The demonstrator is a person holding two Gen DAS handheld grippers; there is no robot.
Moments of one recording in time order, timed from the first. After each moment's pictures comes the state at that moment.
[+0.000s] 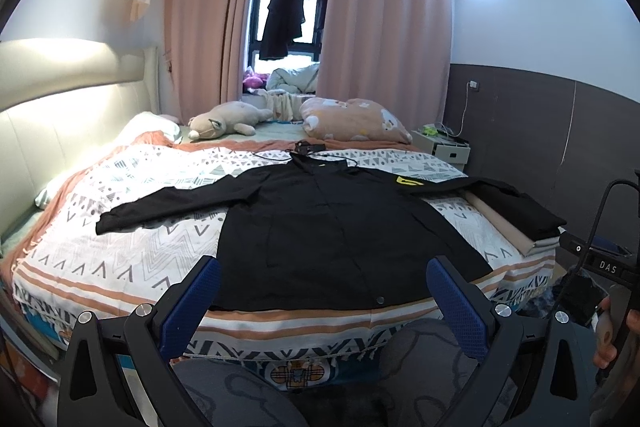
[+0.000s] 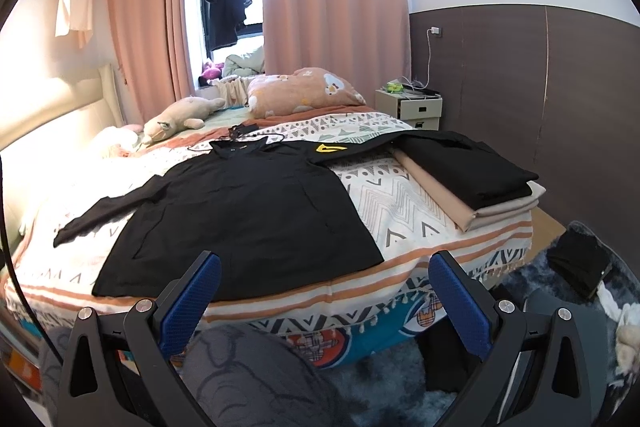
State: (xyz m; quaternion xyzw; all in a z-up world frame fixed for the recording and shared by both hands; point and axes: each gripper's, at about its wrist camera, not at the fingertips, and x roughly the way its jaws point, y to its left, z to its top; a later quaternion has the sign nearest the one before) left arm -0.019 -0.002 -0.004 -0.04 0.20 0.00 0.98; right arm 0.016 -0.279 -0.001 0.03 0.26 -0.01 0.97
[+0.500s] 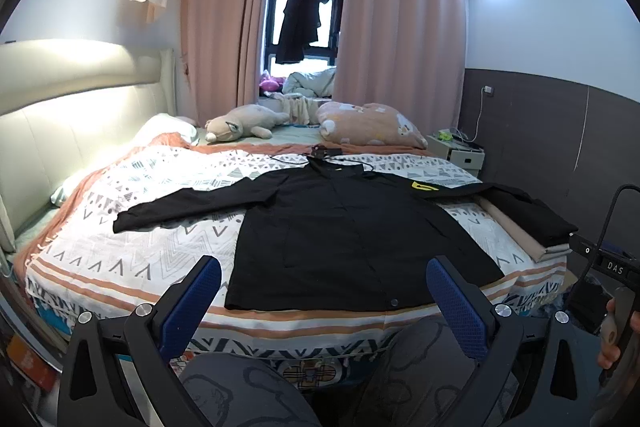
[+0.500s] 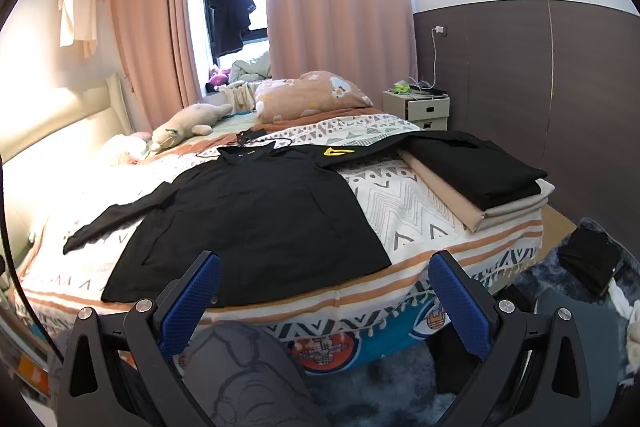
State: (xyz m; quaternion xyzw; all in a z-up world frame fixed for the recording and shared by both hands) left arm -0.031 0.002 0.002 -0.04 0.19 0.03 0.98; right arm 0.017 -0.288 -0.005 0.05 0.25 0.00 0.97
